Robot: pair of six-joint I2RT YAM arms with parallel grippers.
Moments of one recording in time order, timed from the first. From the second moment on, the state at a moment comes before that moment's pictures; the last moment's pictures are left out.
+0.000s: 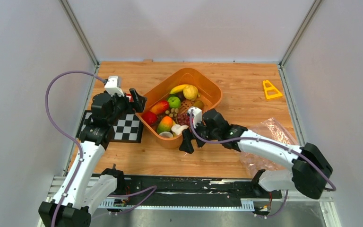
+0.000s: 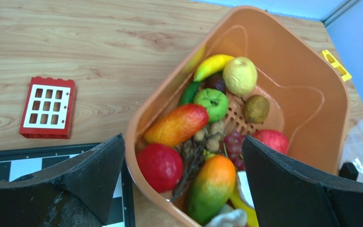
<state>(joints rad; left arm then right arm) -0.17 0.85 0.81 -0.21 0.16 -0.31 0.88 1.22 0.72 -0.13 -0.36 0.32</state>
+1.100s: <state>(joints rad) -0.61 1.08 1.15 -0.30 0.22 -0.16 0.12 0.86 0.71 -0.45 0.26 0.50</state>
